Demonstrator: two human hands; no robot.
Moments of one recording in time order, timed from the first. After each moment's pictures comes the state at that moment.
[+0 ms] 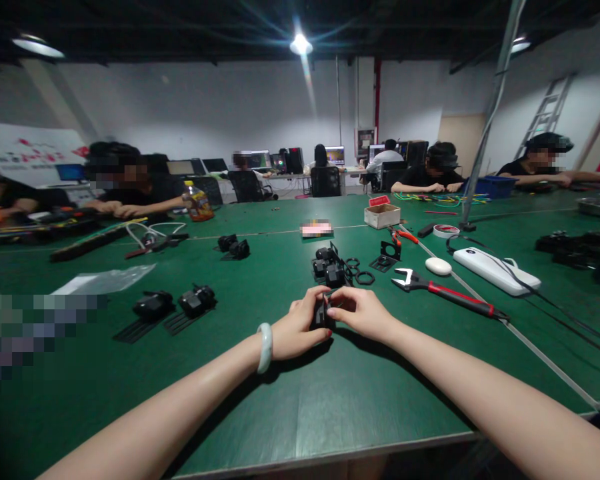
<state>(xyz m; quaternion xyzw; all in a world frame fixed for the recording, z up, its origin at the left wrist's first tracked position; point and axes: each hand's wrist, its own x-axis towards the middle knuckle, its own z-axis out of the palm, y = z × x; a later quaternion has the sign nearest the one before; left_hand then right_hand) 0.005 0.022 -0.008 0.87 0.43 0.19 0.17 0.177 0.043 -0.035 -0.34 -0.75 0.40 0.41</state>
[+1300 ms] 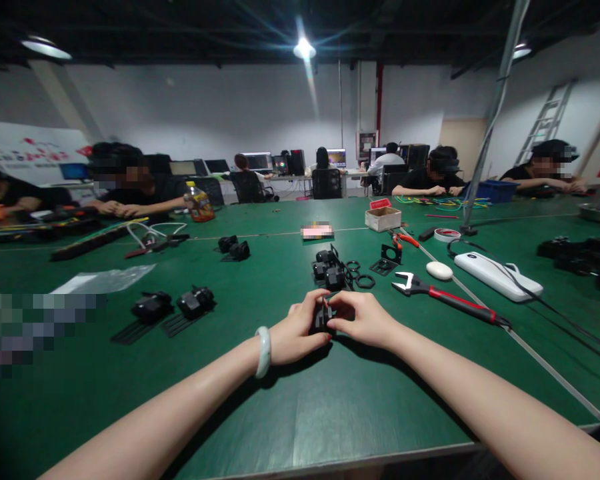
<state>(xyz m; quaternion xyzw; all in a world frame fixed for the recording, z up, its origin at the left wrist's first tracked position) 0.005 0.019 -0.003 0.86 0.43 0.20 0.18 0.180 0.036 -0.024 -0.33 -0.80 0.34 0.38</state>
